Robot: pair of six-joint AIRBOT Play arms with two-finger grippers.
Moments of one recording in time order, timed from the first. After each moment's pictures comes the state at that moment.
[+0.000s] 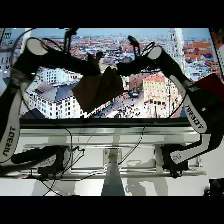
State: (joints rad) left arm -0.28 -1.40 1.34 0.74 -1.15 -1.13; right arm 0.27 -1.68 1.44 -0.80 1.02 1.31
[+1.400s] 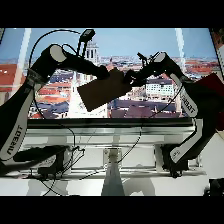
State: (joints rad) left arm -0.37 -1.43 1.34 0.93 -1.02 -1.13; right arm 0.18 -1.88 1.44 -0.80 1.22 1.40
